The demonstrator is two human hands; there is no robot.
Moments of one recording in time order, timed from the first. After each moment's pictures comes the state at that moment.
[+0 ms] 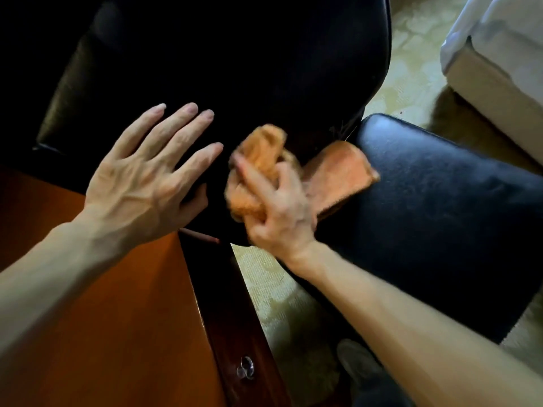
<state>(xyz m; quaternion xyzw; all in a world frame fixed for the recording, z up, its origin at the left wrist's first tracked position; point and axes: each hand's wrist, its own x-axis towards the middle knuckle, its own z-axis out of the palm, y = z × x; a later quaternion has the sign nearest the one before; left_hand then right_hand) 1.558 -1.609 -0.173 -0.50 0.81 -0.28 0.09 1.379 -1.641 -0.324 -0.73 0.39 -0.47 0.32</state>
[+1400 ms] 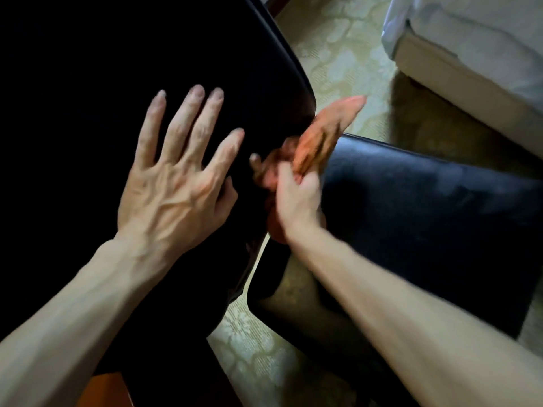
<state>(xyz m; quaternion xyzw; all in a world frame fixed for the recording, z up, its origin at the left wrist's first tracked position) 1.462 -1.782 -0.231 -0.49 0.82 -0.27 0.13 1.334 -1.798 -0.349 -0.25 0.67 -0.34 0.61</state>
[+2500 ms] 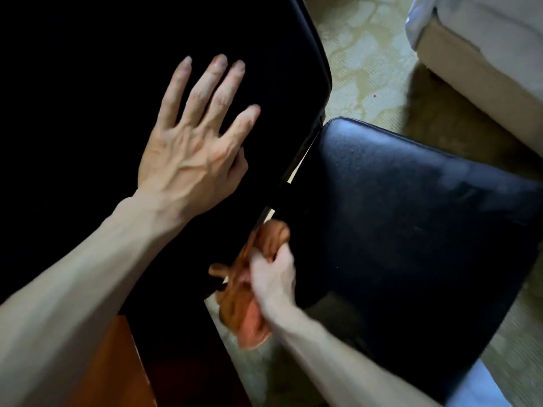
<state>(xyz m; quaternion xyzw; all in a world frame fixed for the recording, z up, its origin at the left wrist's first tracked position) 1.452 -1.778 -0.227 -0.50 0.82 -0.25 0.13 1.347 -1.655 -0.345 -0.21 0.63 -0.17 0.72</state>
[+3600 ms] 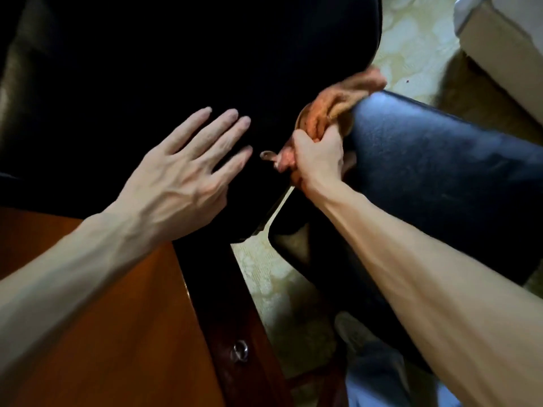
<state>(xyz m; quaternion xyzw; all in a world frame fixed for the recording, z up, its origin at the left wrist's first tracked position) 1.508 -1.634 -0.191 -0.46 0.84 -0.18 0.20 1.359 -1.725 -0.334 -0.36 0.63 -0.30 0.61</state>
